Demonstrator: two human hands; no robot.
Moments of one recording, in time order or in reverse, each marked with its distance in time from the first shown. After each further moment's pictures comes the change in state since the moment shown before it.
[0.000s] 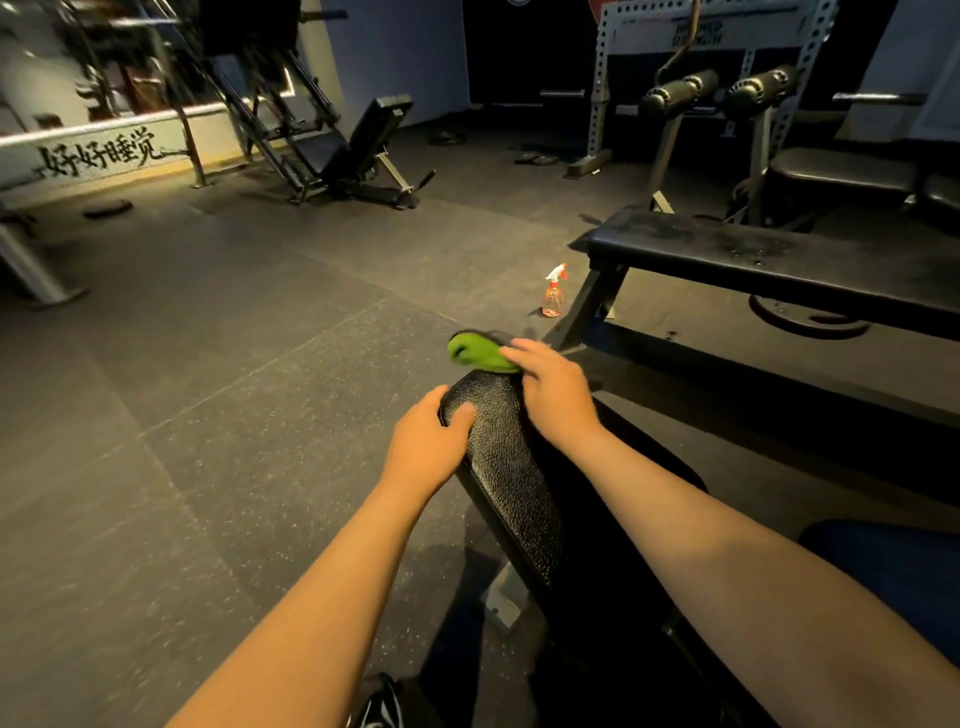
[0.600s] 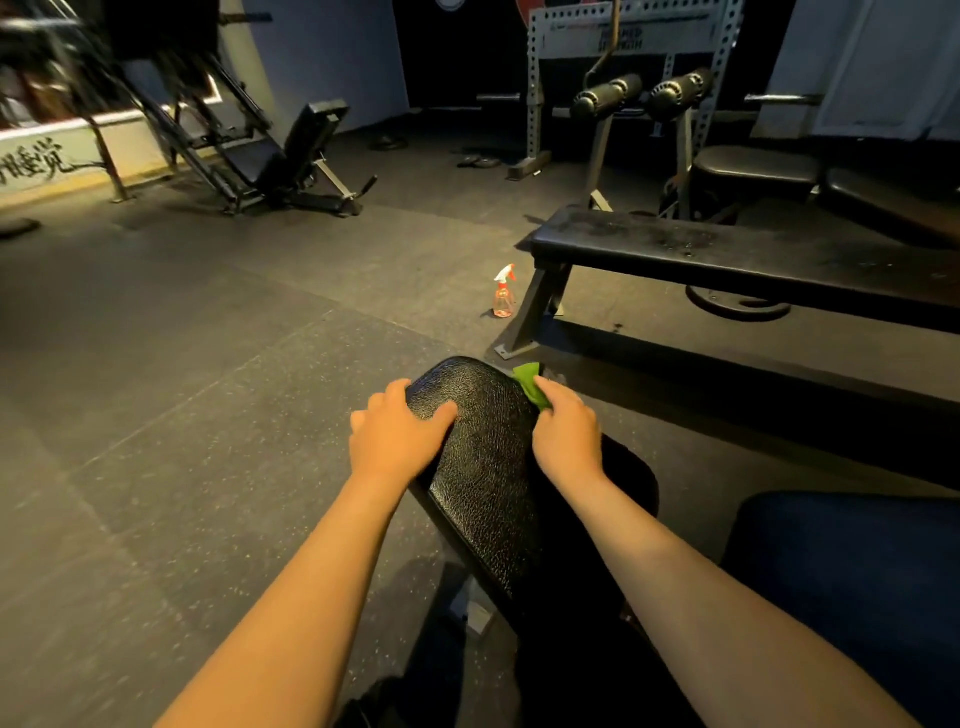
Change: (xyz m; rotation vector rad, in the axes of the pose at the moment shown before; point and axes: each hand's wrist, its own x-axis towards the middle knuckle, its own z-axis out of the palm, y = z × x) left_hand 0.027 0.011 0.021 0.289 -0.027 -0.023; right_hand -0.054 0.031 -0.027 0.021 0.178 0.429
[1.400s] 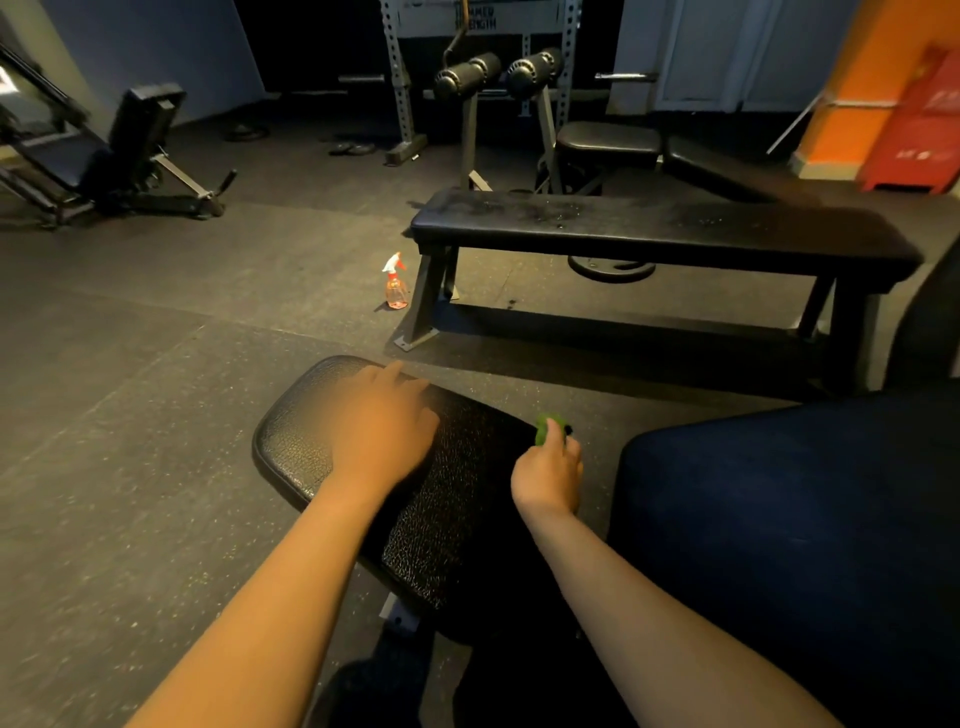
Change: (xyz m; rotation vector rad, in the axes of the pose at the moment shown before) left_hand -0.009 0.063 0.062 0.376 0.044 0.578; right_hand -0.051 0.069 -0.046 -0.019 0.153 0.587
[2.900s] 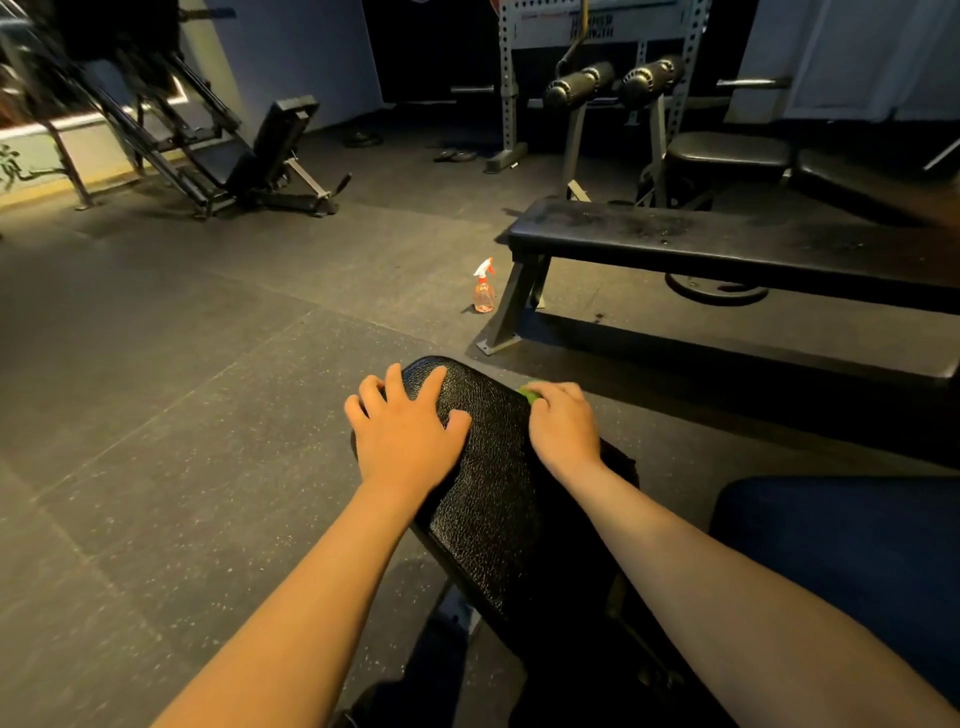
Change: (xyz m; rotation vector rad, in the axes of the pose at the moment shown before) left_hand -0.020 -0.041 -0.015 0.139 0.067 -0.316; right_hand 0.028 -0.075 0.042 -0.054 -0.184 -0.490
